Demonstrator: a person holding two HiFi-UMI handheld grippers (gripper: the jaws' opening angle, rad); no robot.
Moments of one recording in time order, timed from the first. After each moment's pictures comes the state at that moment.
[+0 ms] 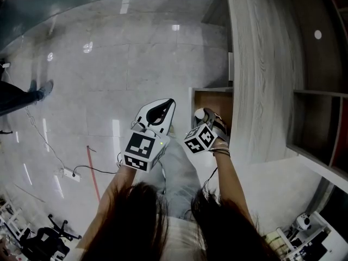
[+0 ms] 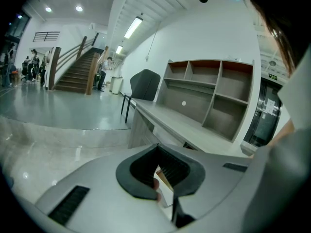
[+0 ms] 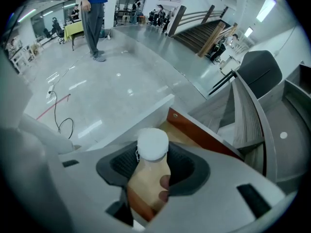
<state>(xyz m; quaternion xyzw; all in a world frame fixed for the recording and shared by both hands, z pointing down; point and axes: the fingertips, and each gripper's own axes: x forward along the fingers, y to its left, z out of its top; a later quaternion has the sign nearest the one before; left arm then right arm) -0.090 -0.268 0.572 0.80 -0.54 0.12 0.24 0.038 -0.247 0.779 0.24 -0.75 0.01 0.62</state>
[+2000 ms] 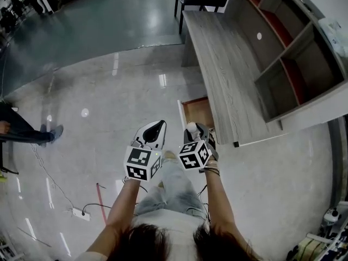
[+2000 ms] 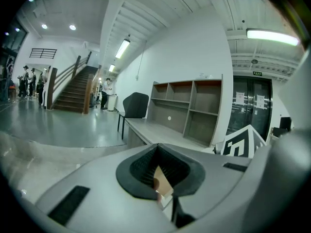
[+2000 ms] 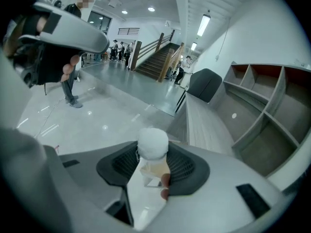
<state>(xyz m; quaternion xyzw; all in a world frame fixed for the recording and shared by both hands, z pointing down) -0.072 -0.113 0.439 0.82 -0.54 0.08 0.16 0.029 -0.137 0.556 0.44 -0.79 0.04 0.43</state>
